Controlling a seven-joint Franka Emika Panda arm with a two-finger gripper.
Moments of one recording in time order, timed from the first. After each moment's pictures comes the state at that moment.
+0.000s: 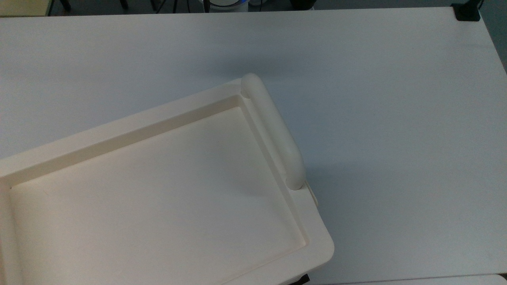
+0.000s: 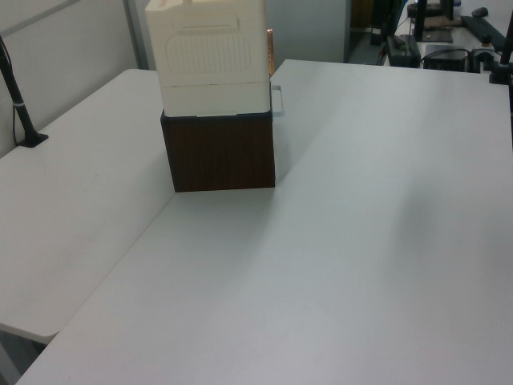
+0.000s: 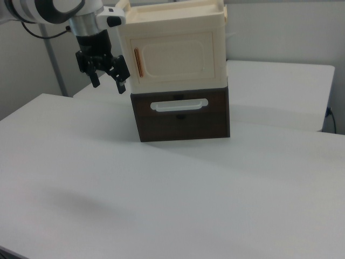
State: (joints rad) arm 0.04 -0.01 -0.08 -1.56 0.02 1.64 -0.01
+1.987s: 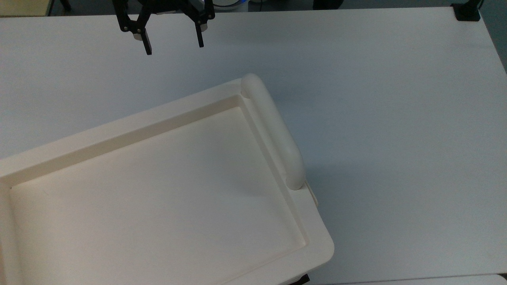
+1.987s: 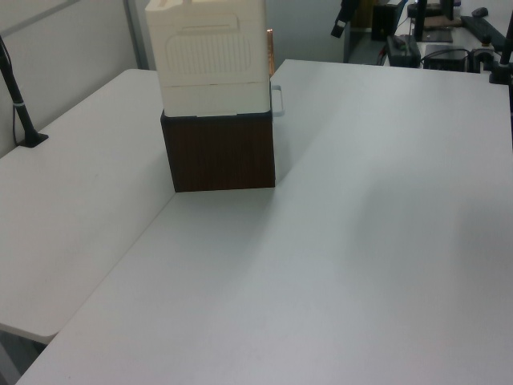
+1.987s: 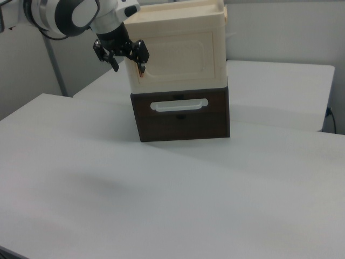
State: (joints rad) arm 0.01 0.06 -0.07 -1.55 0.13 2.01 -0.31
